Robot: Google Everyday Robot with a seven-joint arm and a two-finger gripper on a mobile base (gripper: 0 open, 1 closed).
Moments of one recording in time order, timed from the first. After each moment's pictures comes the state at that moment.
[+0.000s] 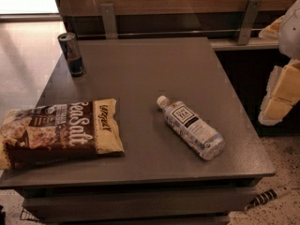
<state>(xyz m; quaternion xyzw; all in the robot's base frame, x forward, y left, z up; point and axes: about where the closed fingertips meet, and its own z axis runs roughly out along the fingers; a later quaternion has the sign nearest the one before) 0.438 -0.214 0.987 -0.60 0.78 -0.05 0.18</state>
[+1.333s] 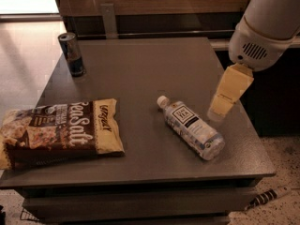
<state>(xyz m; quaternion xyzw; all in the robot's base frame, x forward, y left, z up) 0.464 -0.170 0.940 -0.49 0.87 0.00 0.10</state>
